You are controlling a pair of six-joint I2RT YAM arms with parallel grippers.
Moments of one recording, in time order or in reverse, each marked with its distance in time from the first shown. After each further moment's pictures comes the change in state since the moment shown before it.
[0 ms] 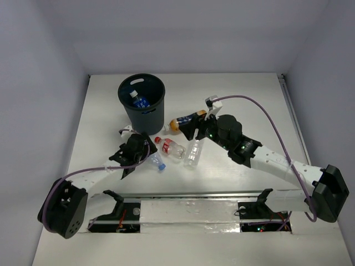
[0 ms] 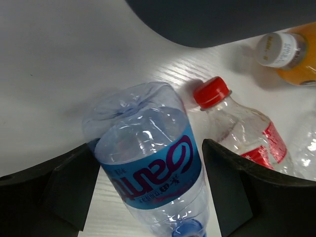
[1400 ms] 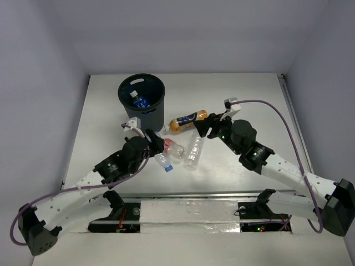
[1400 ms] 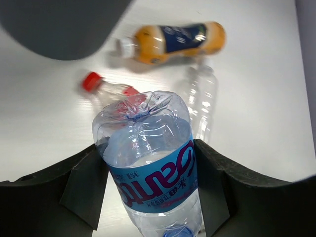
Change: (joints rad) left arm -0.303 -0.338 0.224 -0.314 -0.161 0.024; right arm -0.050 -0.151 -0.110 0.030 0.122 0.008
